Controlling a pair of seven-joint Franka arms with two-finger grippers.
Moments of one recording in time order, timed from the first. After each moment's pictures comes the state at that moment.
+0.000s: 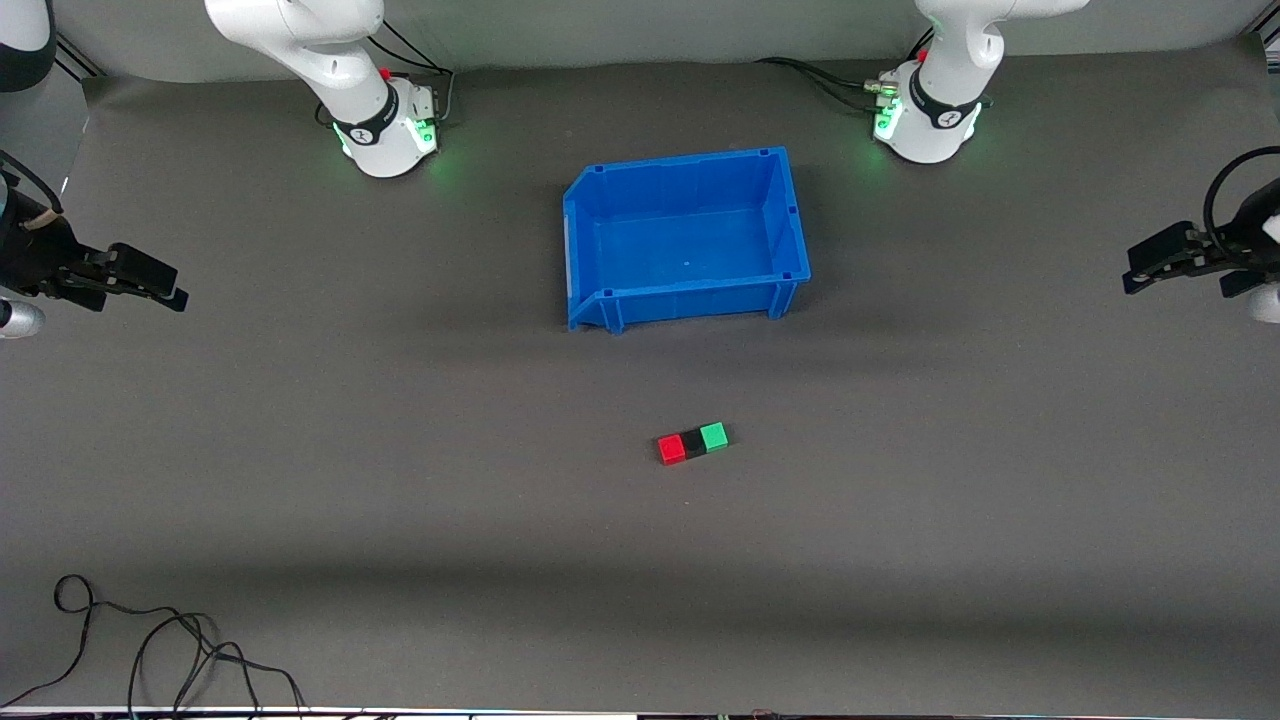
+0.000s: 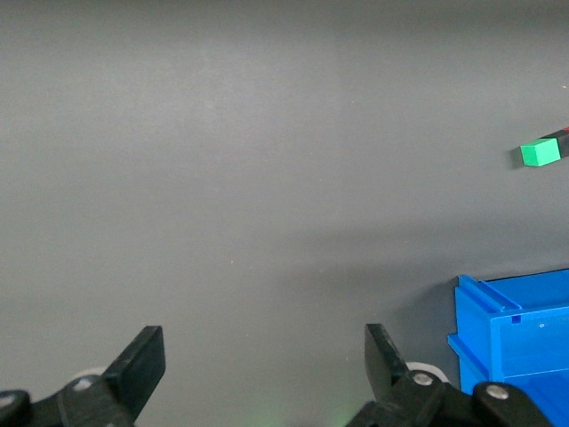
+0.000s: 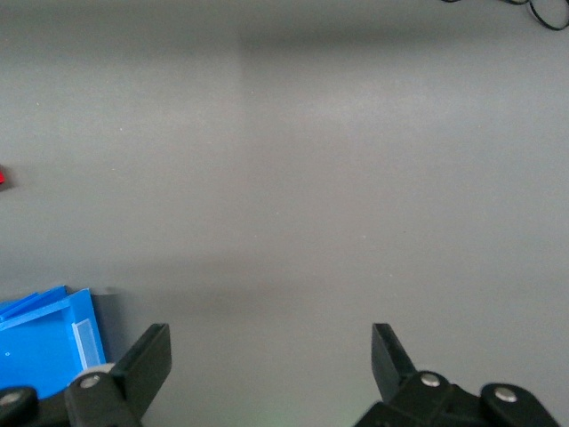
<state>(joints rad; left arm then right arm) 0.01 0.04 0.01 -1.52 -0.01 1.52 0.07 0.02 0.02 -0.03 -1.56 0.03 1.55 0.05</state>
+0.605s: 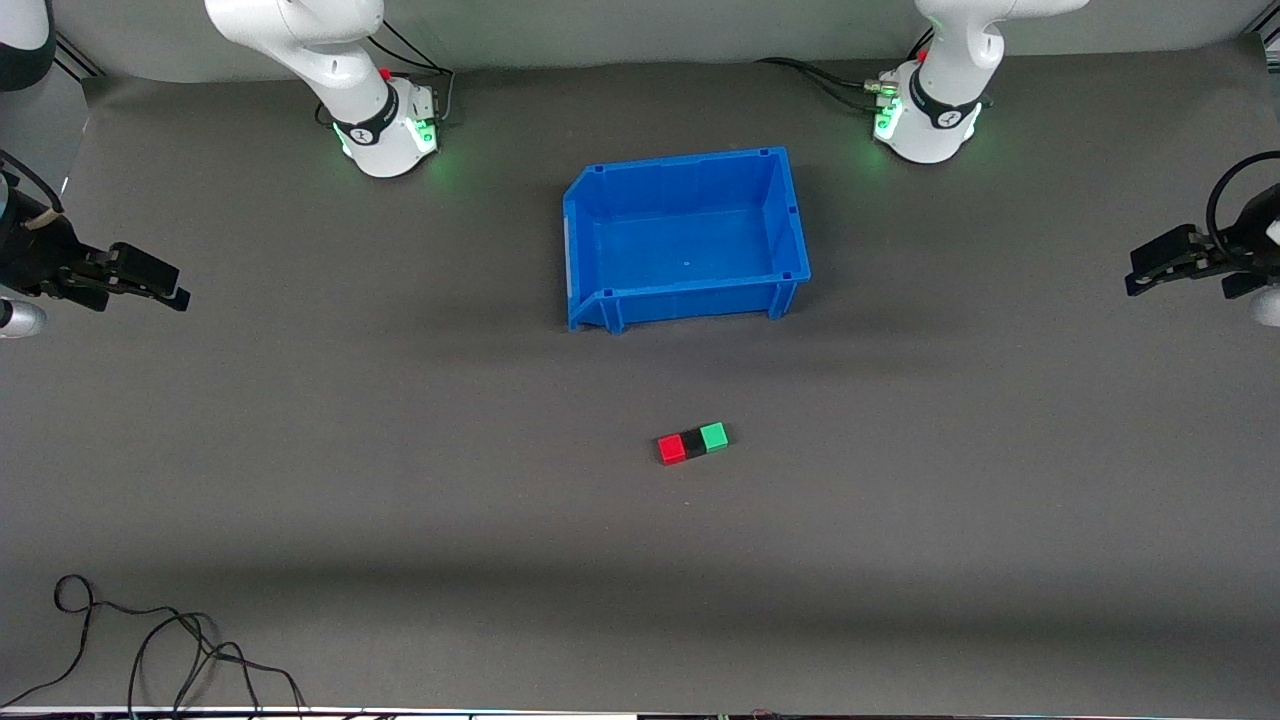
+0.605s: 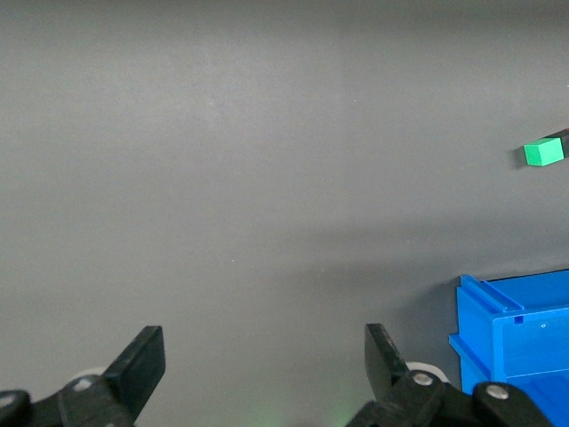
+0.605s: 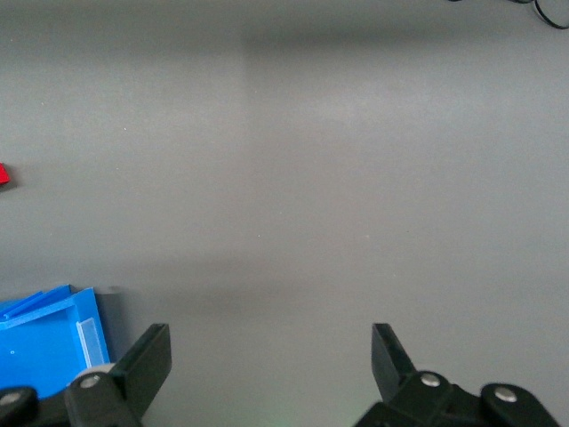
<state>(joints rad) 0.01 0.04 0.00 -1.52 0.00 1.52 0.07 0.02 0.02 -0.03 -1.56 0.03 1.55 0.05</state>
